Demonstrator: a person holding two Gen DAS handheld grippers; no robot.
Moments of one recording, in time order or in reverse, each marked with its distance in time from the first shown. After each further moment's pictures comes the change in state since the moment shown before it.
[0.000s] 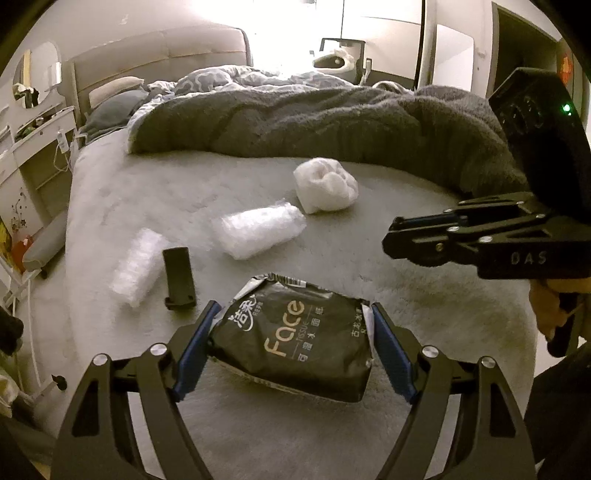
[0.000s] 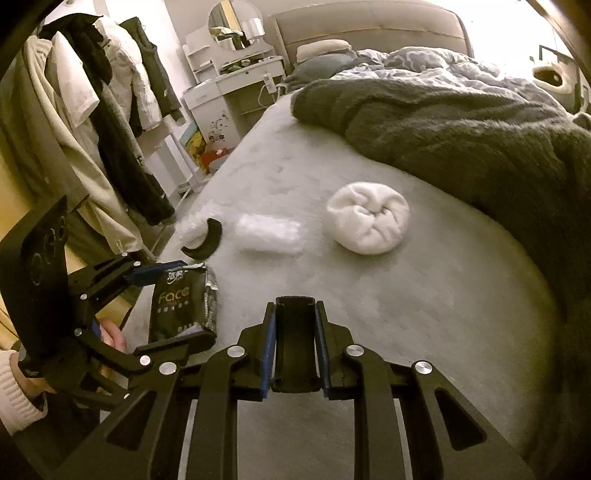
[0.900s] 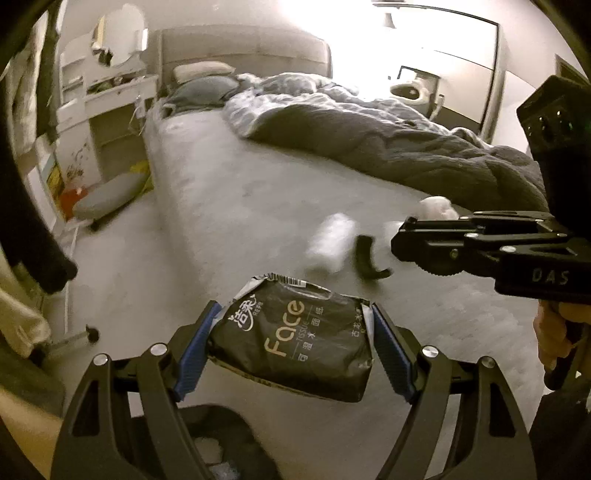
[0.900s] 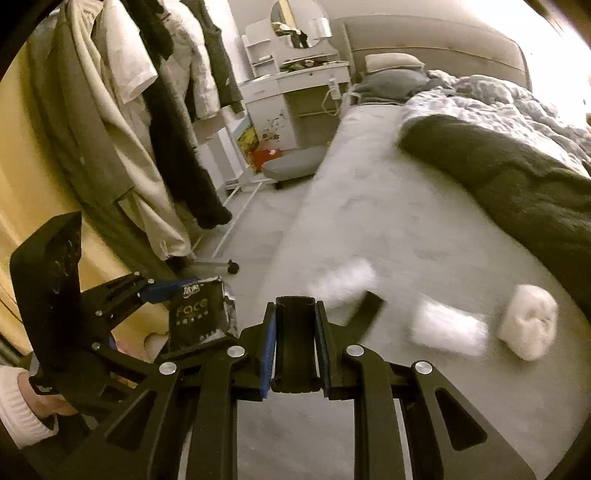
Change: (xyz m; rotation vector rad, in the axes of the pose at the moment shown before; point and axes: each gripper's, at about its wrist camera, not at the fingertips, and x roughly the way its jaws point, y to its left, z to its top) left arm -0.085 0.127 -0.038 -0.230 -0.029 0.164; right arm 0.053 0.139 0.058 -0.141 -0.006 0.118
